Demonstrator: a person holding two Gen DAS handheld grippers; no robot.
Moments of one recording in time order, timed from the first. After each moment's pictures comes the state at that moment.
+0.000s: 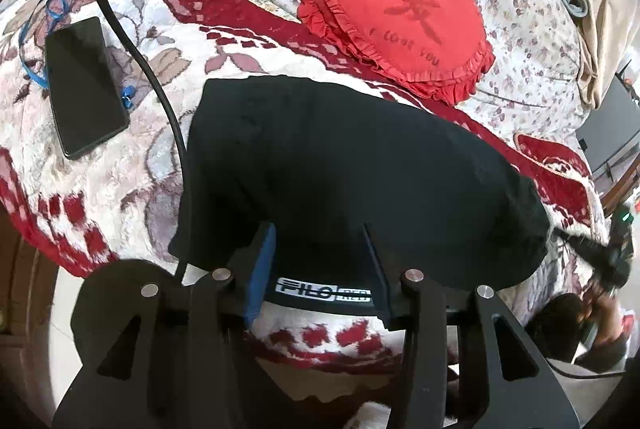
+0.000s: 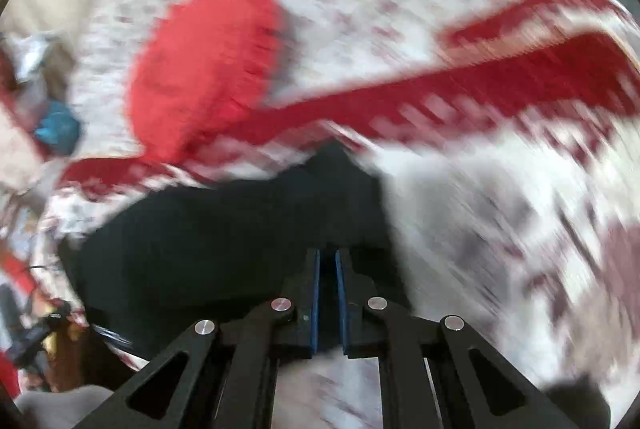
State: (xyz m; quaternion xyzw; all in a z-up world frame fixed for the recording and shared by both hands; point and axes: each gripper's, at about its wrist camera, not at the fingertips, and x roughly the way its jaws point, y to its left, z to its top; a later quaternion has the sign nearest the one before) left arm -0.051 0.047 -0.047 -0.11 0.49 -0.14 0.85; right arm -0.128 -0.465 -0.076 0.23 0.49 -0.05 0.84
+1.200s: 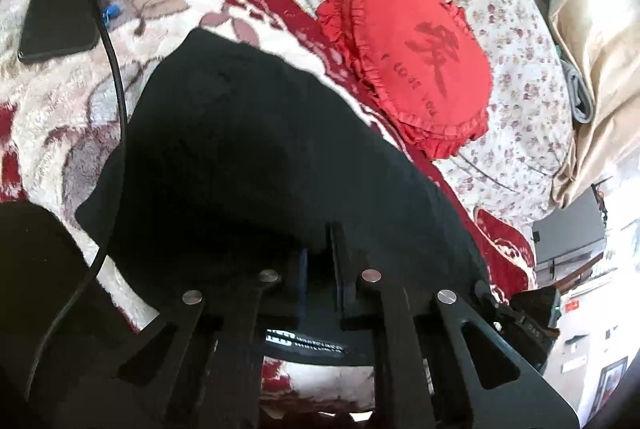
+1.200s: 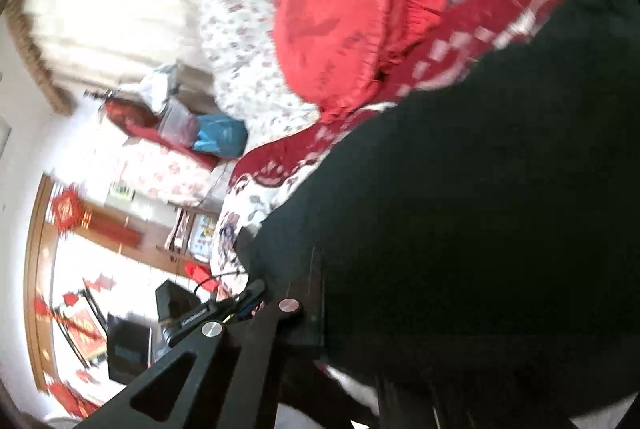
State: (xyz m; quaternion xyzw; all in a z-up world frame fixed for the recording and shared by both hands) left arm -0.031 0.045 -0.067 -0.31 0.47 -0.14 0.81; right arm -0.092 -0.350 -0.083 0.44 0.37 0.27 0.77
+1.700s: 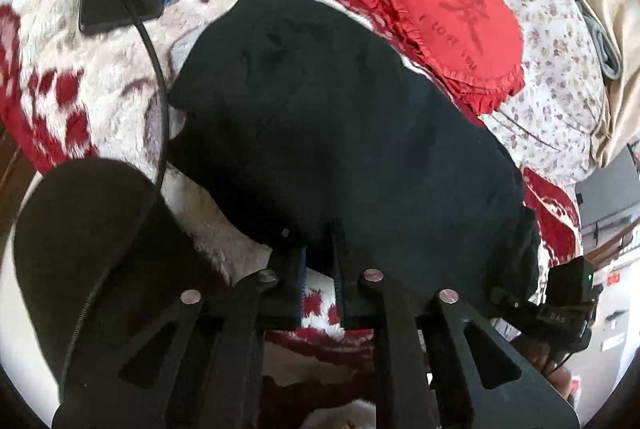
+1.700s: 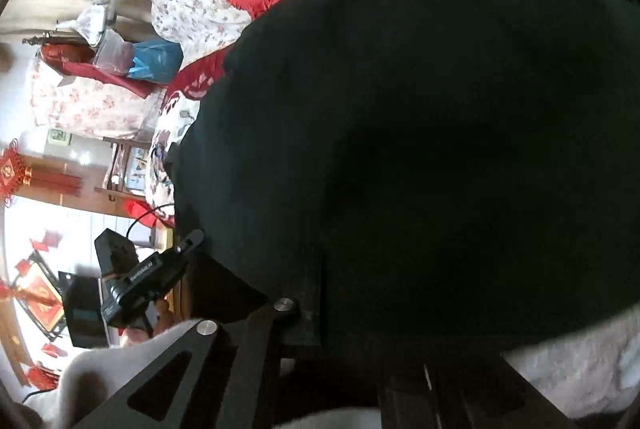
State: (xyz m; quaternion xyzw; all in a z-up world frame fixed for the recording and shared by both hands) left arm -0.068 0.063 -0.087 -0.22 0.52 -0.10 0.82; right arm -0.119 -0.327 -0.117 0.35 0.55 0.22 0.73
